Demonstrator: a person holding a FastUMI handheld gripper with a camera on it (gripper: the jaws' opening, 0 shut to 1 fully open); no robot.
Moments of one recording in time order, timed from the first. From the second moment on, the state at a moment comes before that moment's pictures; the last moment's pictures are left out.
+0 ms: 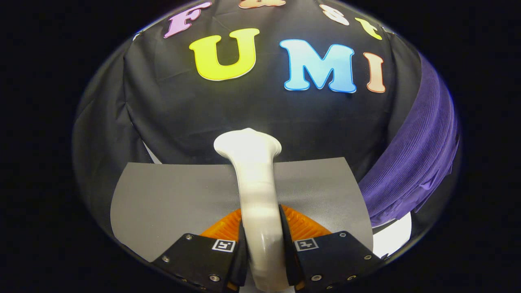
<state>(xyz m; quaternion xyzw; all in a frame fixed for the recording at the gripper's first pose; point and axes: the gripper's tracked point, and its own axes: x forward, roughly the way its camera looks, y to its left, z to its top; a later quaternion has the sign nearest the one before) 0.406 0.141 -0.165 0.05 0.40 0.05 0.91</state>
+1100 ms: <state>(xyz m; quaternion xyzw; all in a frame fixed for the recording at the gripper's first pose) 0.248 0.031 0.002 0.06 0.12 0.07 0.99</state>
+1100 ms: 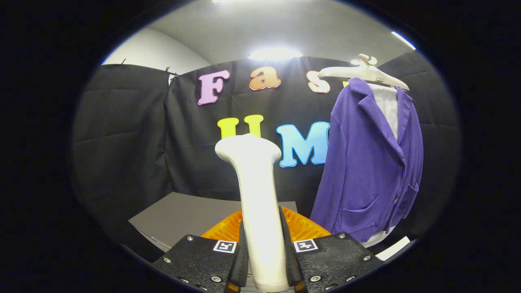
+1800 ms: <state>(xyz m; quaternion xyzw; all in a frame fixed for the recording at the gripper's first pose) 0.166 -0.062 0.058 0.06 0.05 0.05 1.00</state>
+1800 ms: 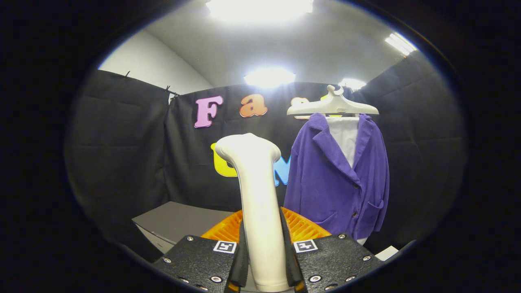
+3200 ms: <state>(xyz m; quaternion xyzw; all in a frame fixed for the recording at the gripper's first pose) 0.309 -0.216 0.053 0.05 0.01 -0.15 0.99</state>
